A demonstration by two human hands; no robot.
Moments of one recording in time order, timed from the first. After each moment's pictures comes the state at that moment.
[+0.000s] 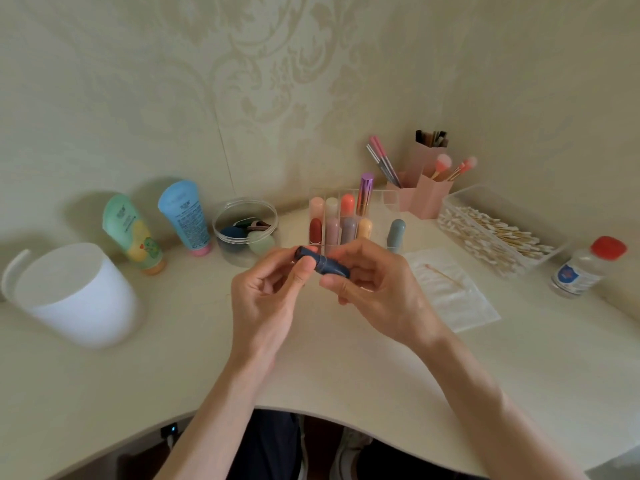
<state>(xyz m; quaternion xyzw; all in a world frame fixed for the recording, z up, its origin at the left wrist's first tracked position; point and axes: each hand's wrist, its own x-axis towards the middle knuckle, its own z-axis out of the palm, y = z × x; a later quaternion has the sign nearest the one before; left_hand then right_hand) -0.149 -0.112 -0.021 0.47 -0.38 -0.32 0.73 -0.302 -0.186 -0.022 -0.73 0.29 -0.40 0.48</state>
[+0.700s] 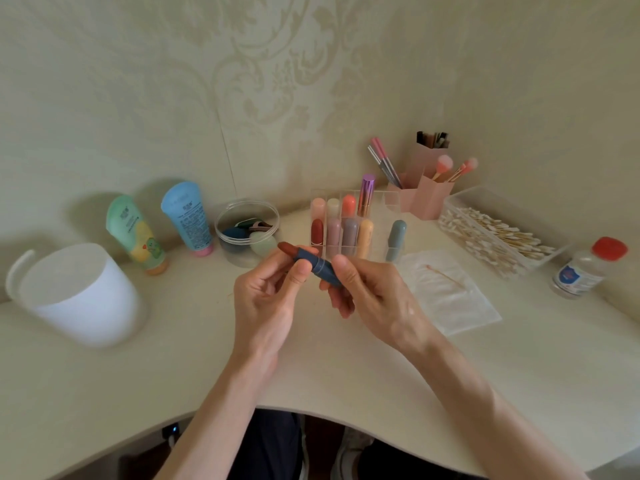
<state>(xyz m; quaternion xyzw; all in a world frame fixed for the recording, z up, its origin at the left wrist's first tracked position) -0.147 -0.111 -0.022 0.47 -0.38 -0.33 0.73 -0.296 -0.175 -0.018 -0.75 0.29 -0.38 0.45</state>
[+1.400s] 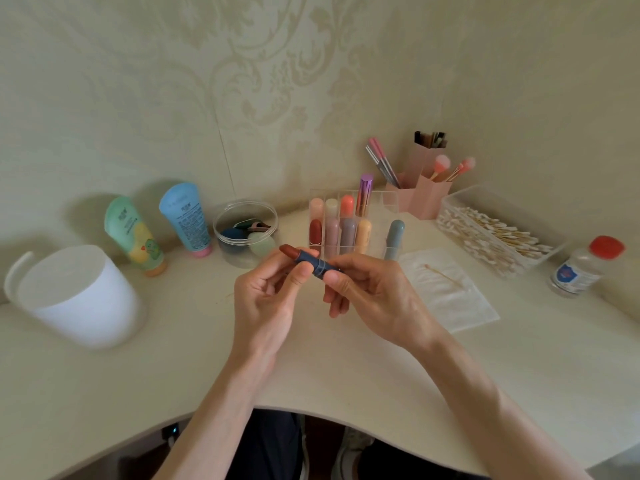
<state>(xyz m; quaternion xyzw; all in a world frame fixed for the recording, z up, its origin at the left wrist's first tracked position) -0.144 -0.112 -0.025 0.48 -0.39 -0.33 0.71 -0.299 -0.179 -0.020 -0.74 0.27 -0.37 0.49</state>
